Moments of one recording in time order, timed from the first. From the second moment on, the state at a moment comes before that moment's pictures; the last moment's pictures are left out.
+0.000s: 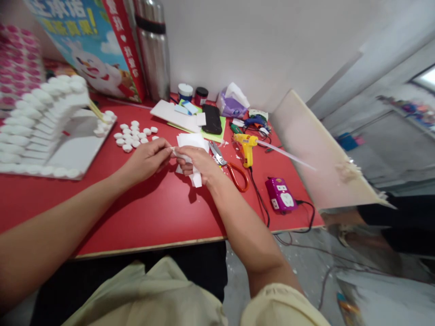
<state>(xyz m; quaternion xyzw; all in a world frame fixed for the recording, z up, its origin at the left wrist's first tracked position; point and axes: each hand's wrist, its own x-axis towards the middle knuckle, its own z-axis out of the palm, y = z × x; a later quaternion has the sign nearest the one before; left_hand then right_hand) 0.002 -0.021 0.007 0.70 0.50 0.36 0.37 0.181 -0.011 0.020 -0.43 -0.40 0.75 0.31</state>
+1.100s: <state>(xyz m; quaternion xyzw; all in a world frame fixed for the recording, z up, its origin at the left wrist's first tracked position) 0.007 -0.023 0.003 0.57 0.44 0.39 0.57 0.177 -0.017 0.018 -0.50 -0.55 0.56 0.36</state>
